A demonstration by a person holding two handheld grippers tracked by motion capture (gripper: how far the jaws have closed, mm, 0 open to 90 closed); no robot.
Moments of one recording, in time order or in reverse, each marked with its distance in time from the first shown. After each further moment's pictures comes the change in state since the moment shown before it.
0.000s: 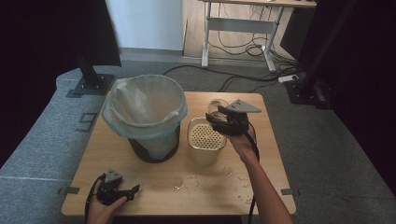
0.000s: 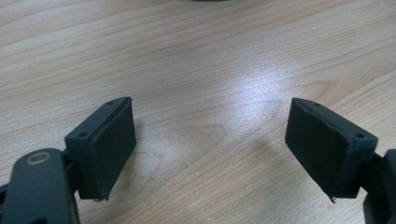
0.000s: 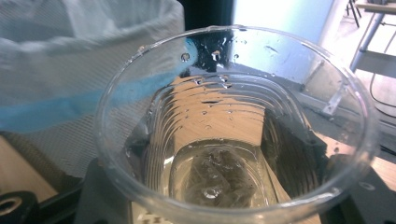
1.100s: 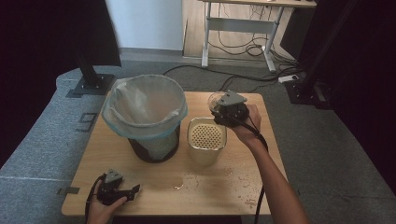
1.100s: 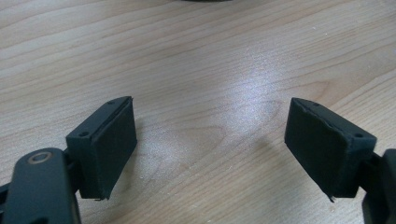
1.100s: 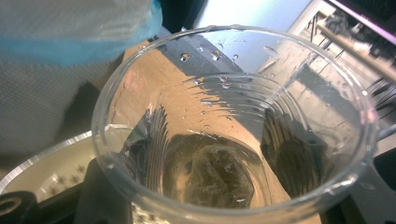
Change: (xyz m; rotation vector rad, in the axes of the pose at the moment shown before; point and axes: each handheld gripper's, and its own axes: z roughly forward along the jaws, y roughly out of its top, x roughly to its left) left arm 0.000 0.000 0.001 -0.003 0.001 0.011; right arm -0.002 0.032 0.008 0.175 -0.165 -0.398
